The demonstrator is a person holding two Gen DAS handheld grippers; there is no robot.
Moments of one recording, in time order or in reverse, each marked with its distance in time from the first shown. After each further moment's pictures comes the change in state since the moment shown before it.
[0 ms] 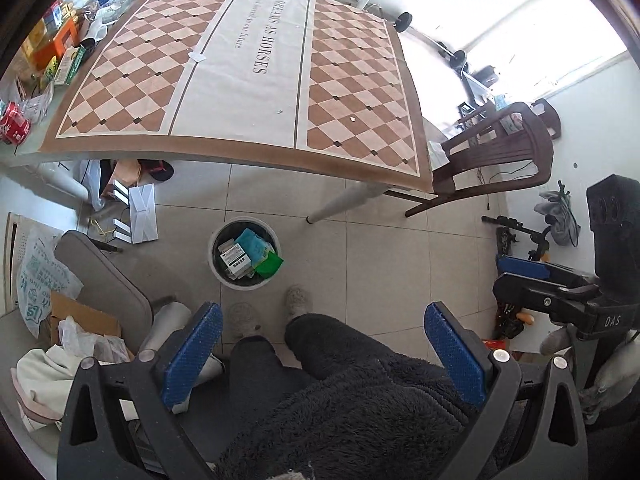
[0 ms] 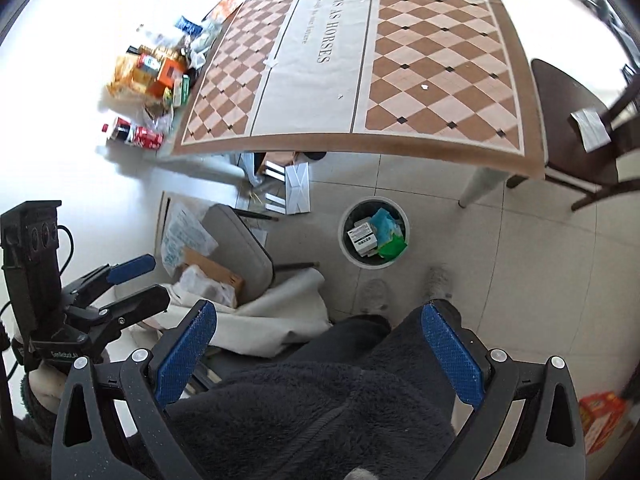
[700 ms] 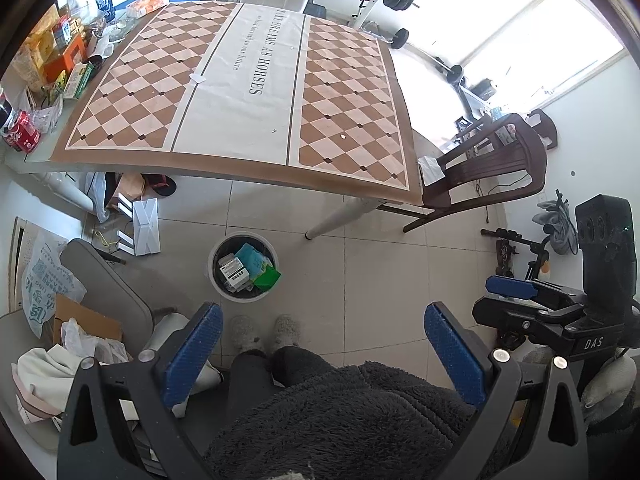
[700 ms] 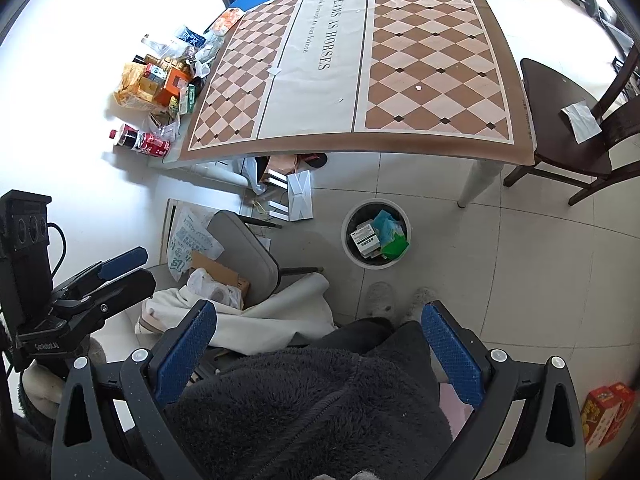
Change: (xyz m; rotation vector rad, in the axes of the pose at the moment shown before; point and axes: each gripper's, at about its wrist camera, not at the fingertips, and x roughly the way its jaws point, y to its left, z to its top) left arm -0.019 -0.014 -0.011 0.007 -0.069 0.006; right arm -0.012 0.003 -0.026 0.007 -0.033 0.016
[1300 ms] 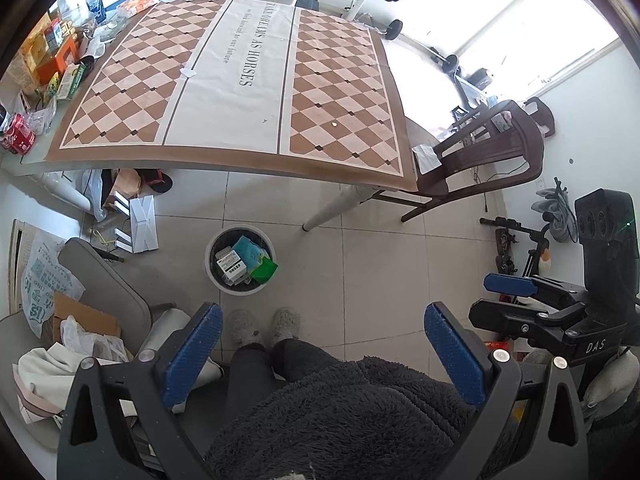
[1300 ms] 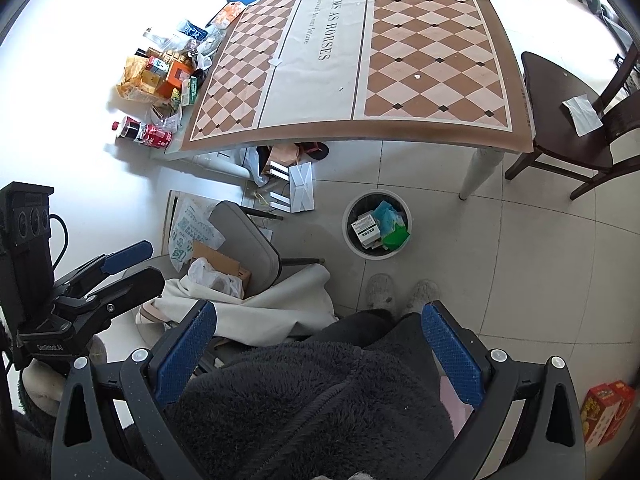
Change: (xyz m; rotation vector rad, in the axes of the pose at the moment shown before) left arm 0.004 -0.015 -0.010 0.024 0.023 0.002; right arm 0.002 -0.006 -0.013 -0.002 0.020 0.006
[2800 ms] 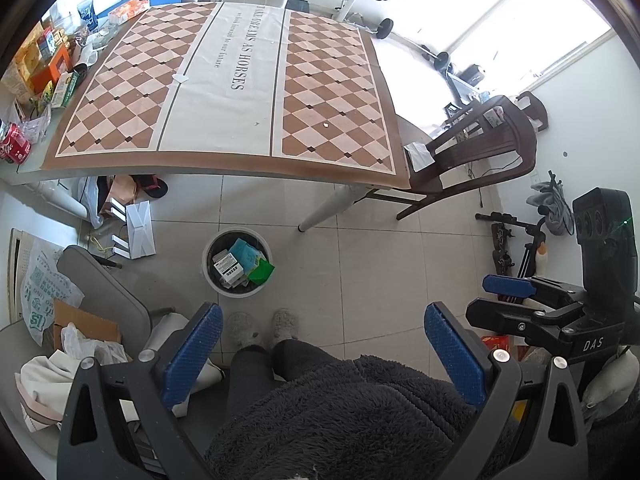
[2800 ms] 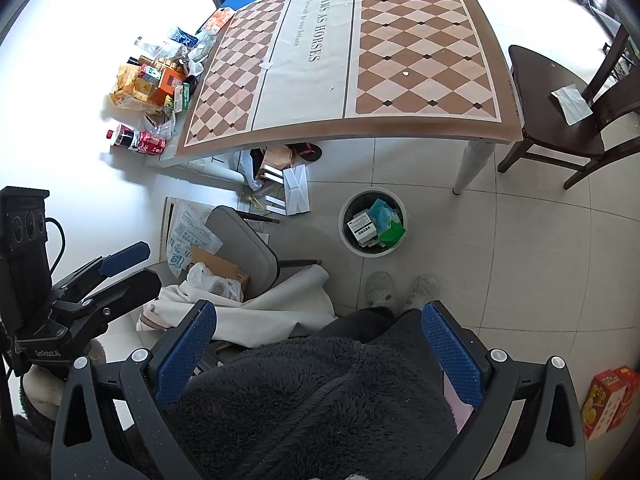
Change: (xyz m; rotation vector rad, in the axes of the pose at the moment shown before) left arm -0.003 -0.006 0.000 0.014 -0.003 -0.006; right arm -0.003 -0.003 -0.009 0.033 -0.008 -0.014
